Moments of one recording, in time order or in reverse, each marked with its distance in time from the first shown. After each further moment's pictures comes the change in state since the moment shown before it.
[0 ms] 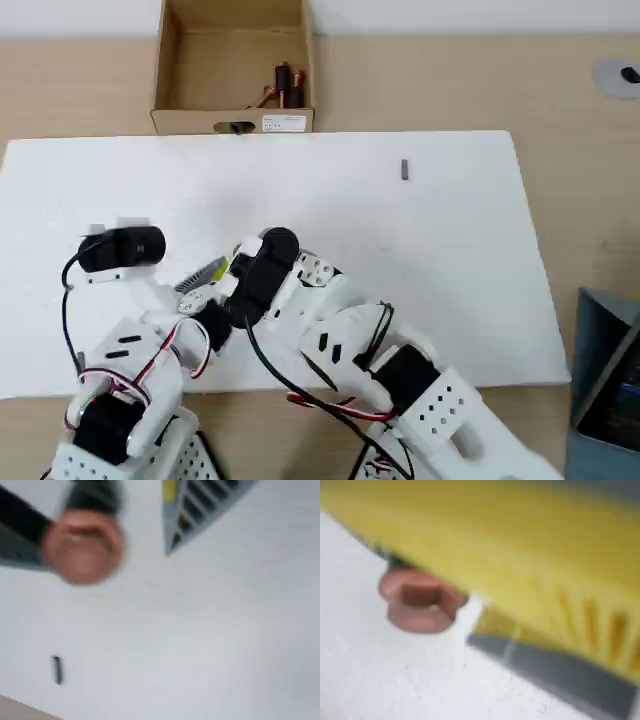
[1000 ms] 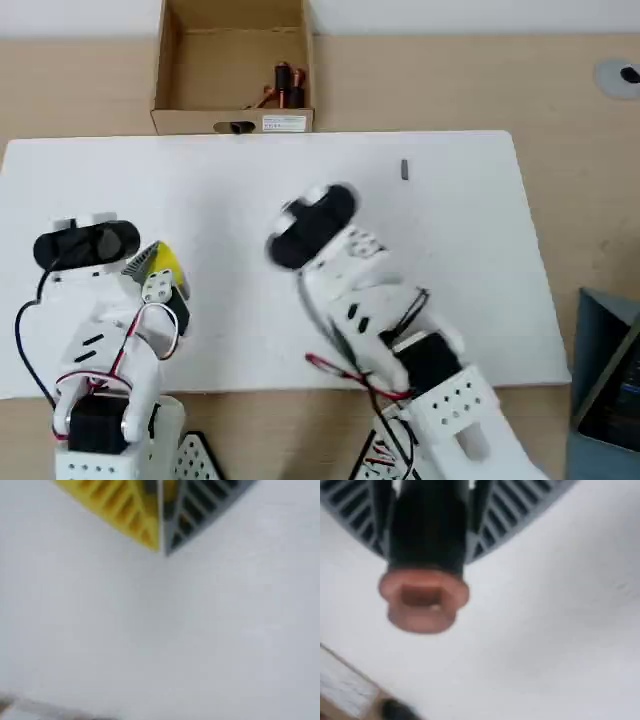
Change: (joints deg) left arm -20.4 -0.1 2.5 0.0 -22.7; right arm 15.2 0.0 -4.2 1.9 -6.6
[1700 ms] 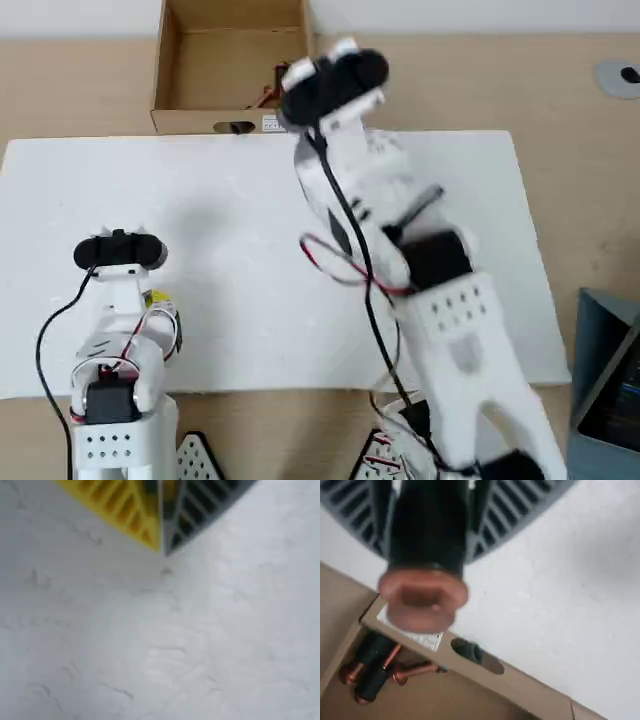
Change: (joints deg) left arm -7.5 0.1 14.9 4.9 -12.7; right arm 4.9 36.7 -47.6 13.9 -4.4
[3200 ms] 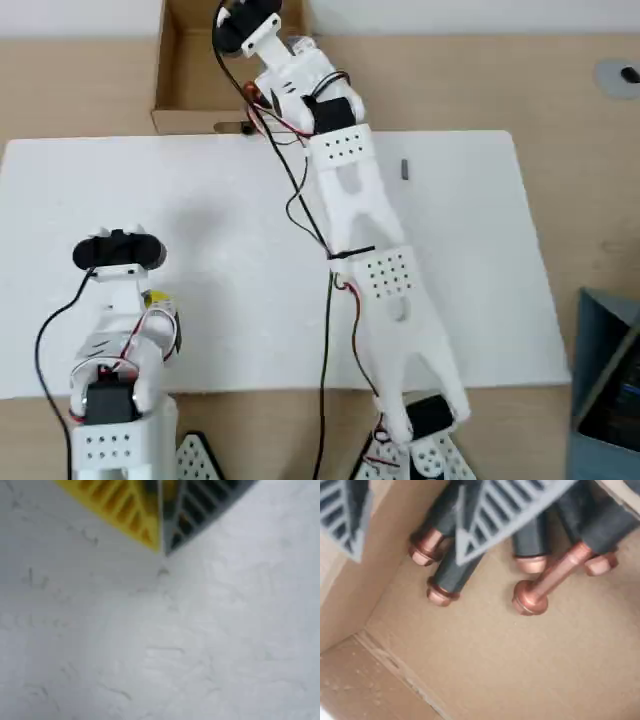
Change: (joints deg) left arm -0.1 0.0 0.0 0.0 -0.4; right arm 3.8 103.1 -105.4 0.2 20.0
